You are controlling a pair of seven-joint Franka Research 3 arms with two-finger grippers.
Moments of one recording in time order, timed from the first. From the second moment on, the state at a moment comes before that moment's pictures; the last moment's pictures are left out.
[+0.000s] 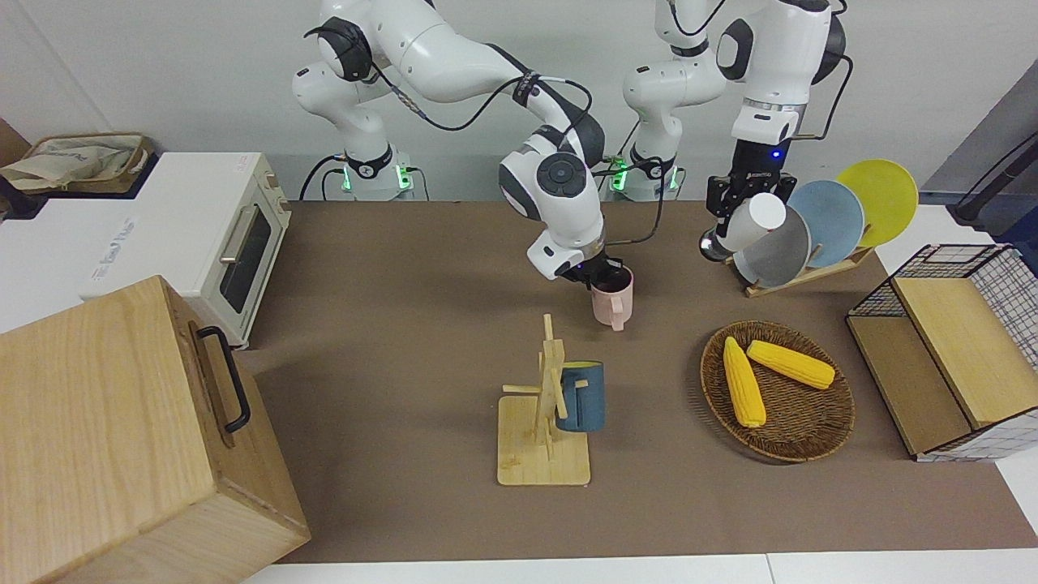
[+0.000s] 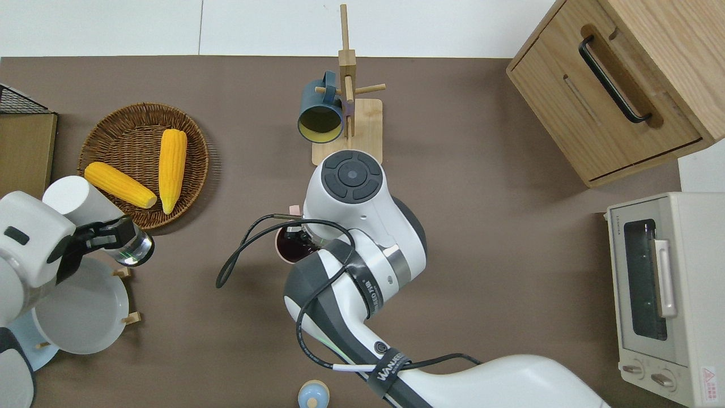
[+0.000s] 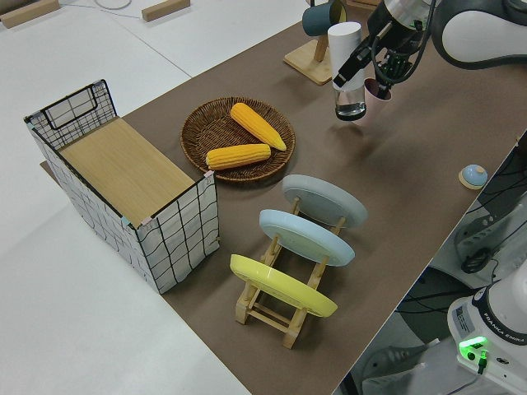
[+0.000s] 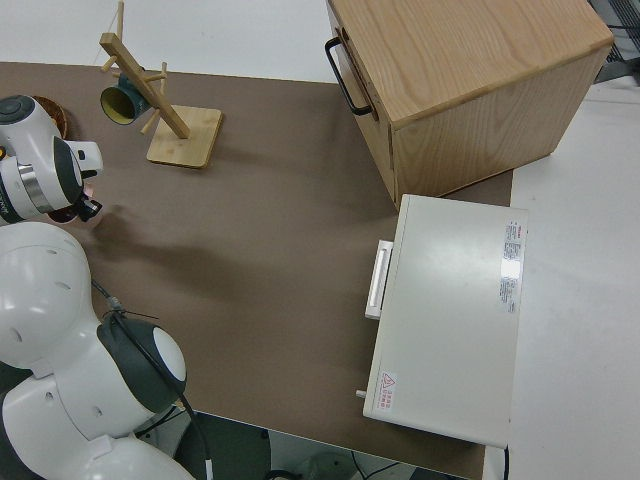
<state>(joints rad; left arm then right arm) 0.17 -0.41 -0.23 -2.30 -0.12 2.26 -0.08 0.53 0.59 0.21 -1.41 0.21 2.07 0.85</state>
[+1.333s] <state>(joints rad) 0.11 -0.43 -0.23 -2.35 -0.19 2.27 -0.08 0.50 0.48 0.14 -1.31 0.20 1.95 0.90</state>
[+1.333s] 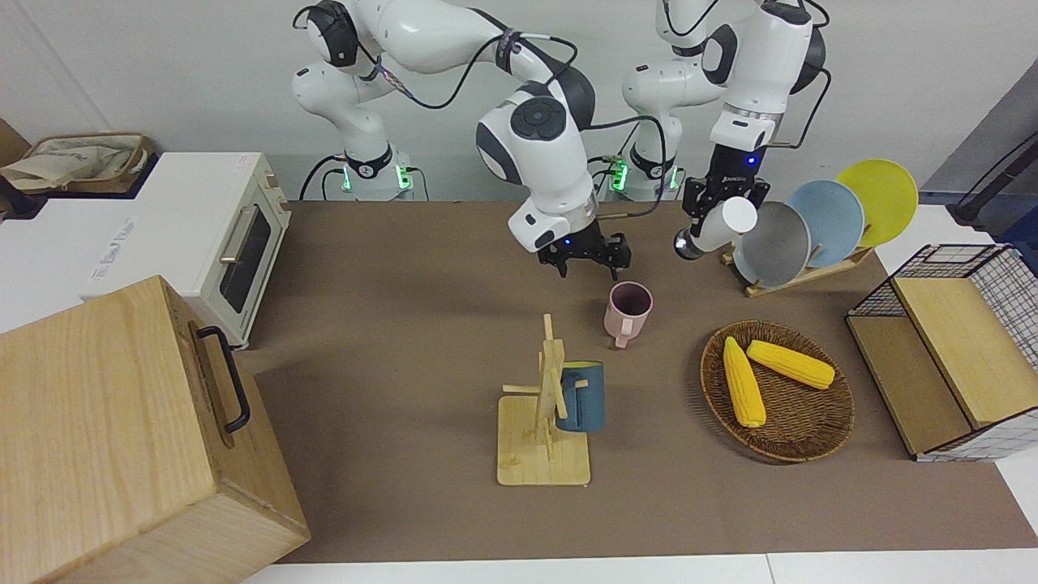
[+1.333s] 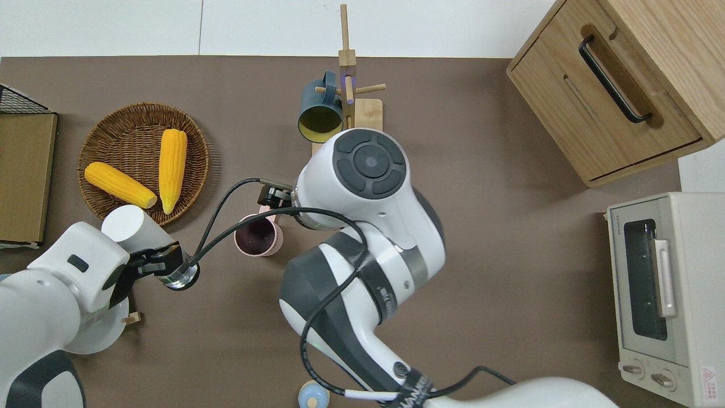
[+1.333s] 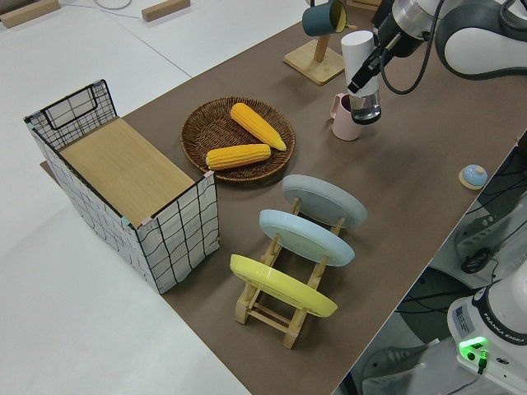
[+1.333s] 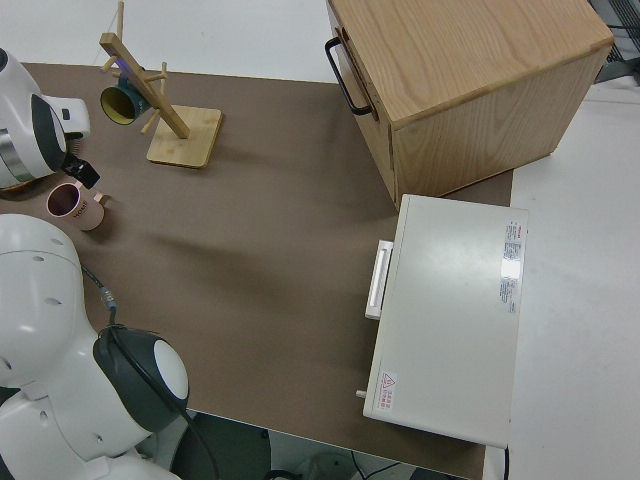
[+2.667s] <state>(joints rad) -0.08 -0.26 -0.24 -2.38 -0.19 2.26 -0.08 -0.02 0.14 0.13 -1.44 -0.04 1.55 0.10</state>
